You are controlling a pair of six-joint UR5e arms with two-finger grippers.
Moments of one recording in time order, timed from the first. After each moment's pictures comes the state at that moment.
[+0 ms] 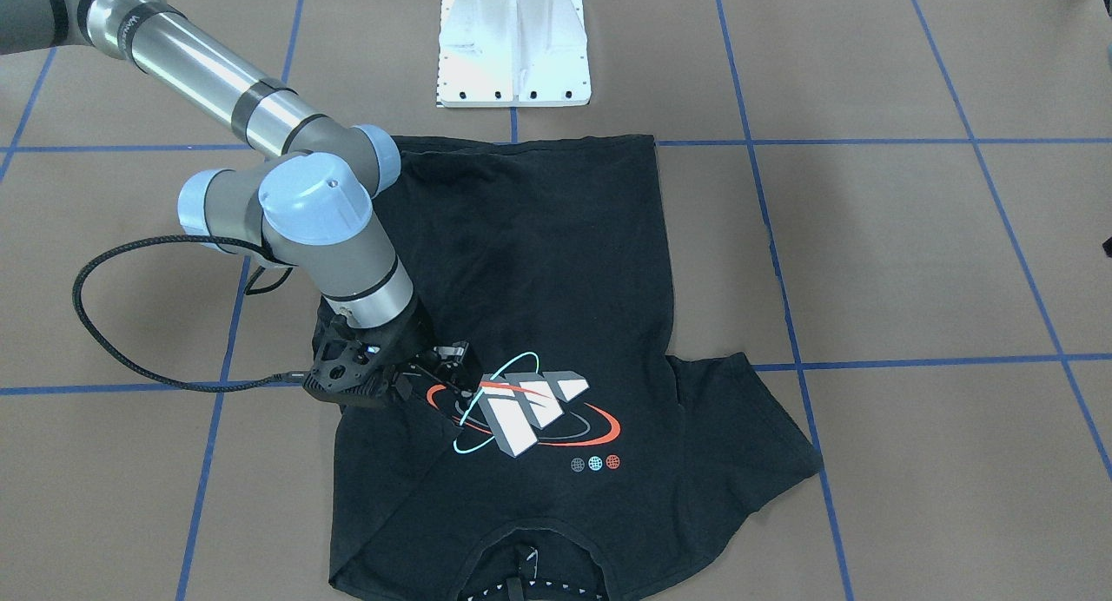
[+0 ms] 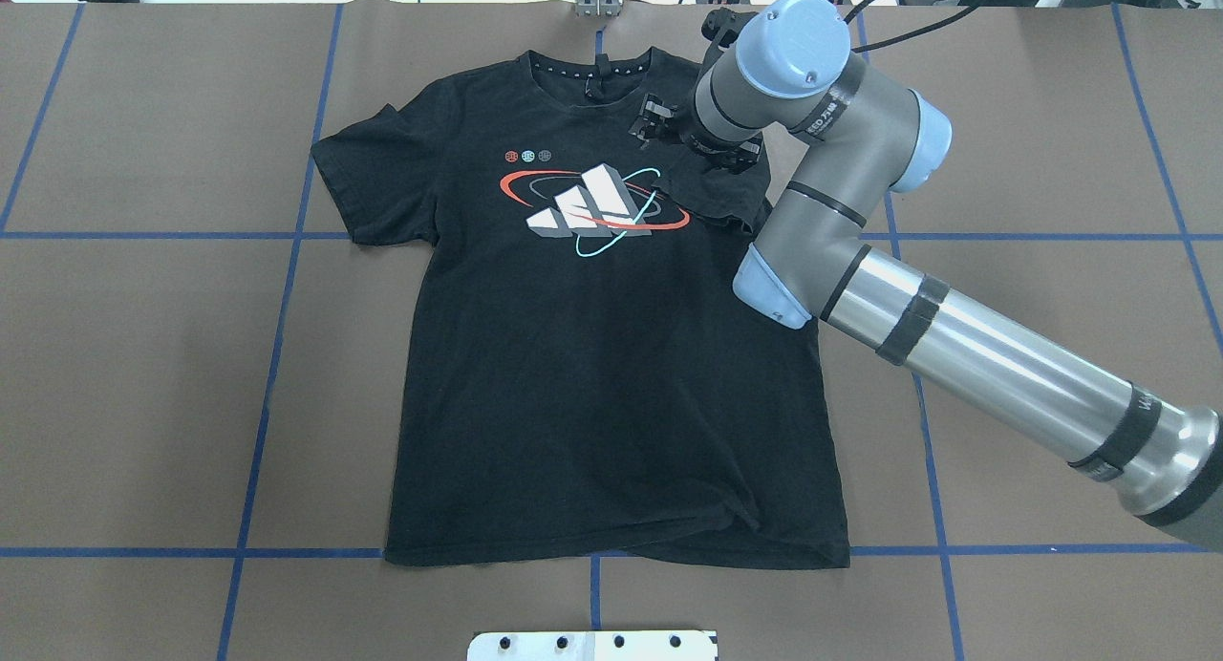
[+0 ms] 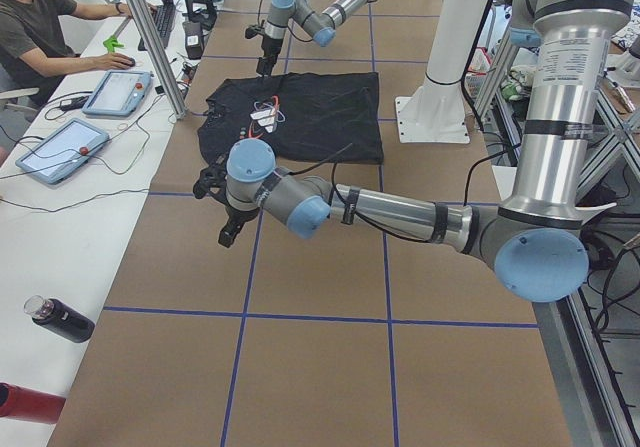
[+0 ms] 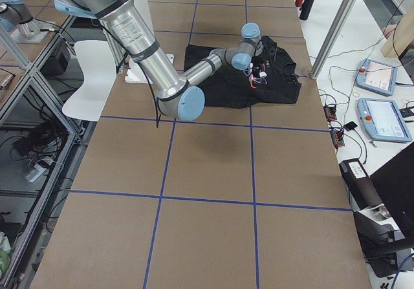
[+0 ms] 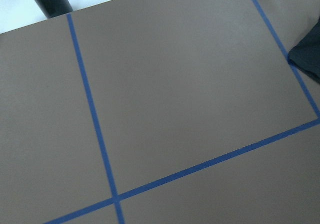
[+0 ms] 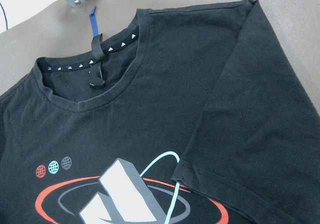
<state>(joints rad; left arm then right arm) -1.37 -1.77 -1.56 -2.07 -2.41 -0.25 0.76 -0.89 1.45 -1.07 1.90 1.43</state>
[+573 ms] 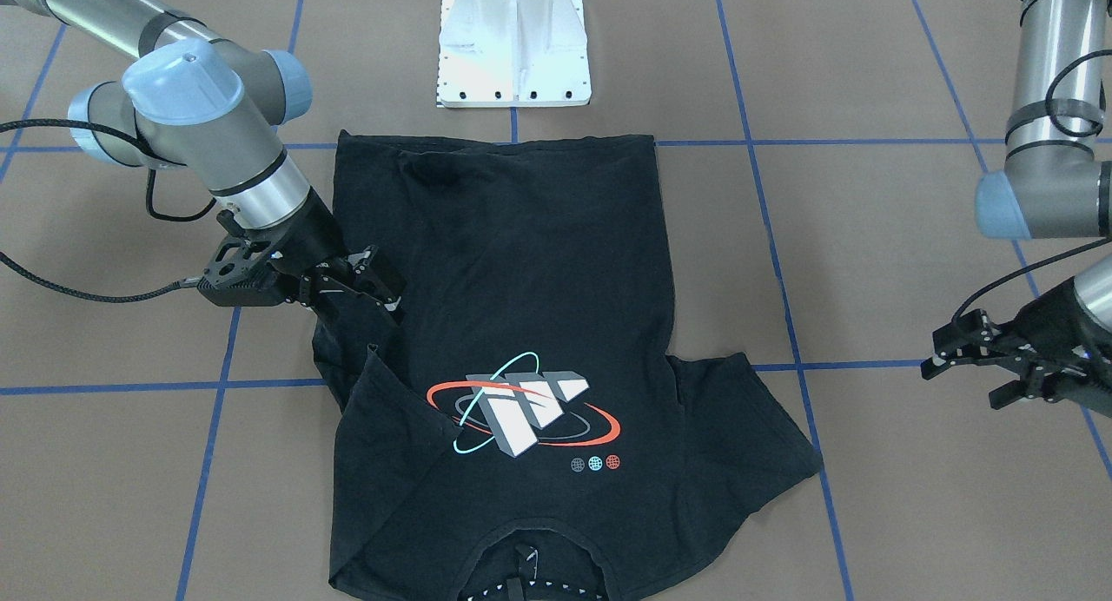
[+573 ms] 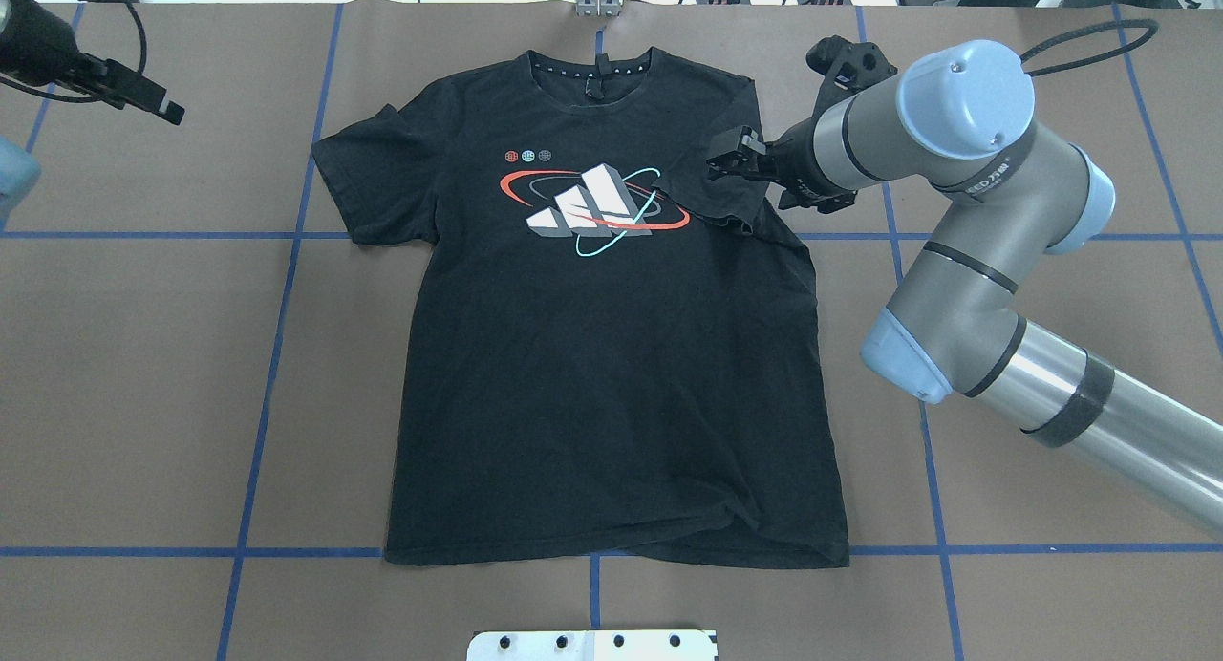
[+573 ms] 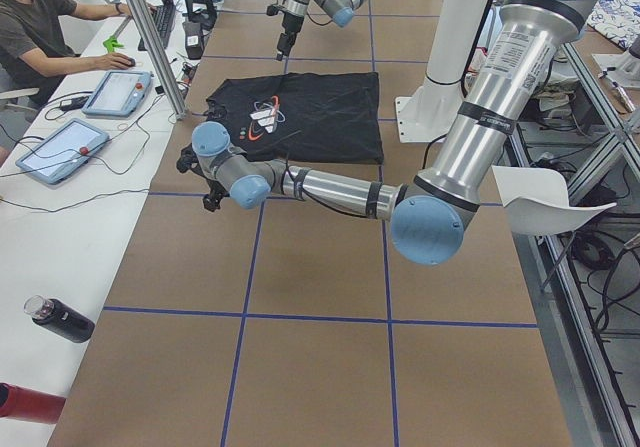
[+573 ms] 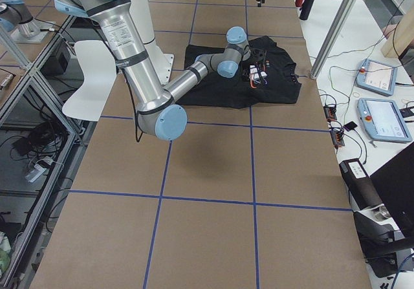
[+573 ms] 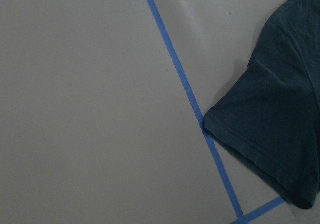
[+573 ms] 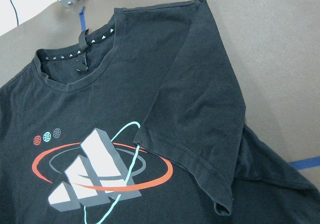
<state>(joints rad) -1.19 -2.03 -1.20 -2.31 -2.39 -0.51 0.77 -1.10 1.68 -1.06 1.91 1.43</state>
